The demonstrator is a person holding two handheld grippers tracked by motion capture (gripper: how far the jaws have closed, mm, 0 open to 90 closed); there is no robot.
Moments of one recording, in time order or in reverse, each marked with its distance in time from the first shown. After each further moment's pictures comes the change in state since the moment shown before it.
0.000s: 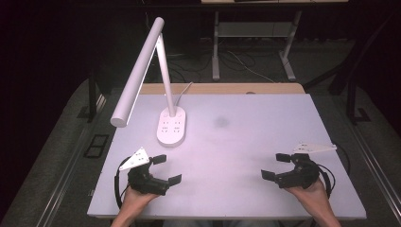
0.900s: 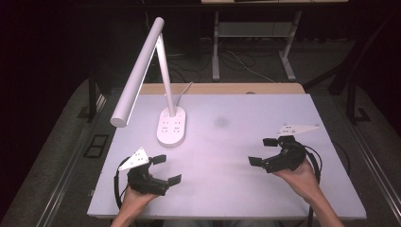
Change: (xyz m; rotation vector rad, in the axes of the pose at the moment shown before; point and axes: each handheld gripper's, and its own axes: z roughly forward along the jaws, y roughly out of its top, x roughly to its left) left arm -0.001 0.000 -0.001 -0.008 -0.002 -0.002; right arm 0.014 0.056 0.022 0.033 0.044 -0.086
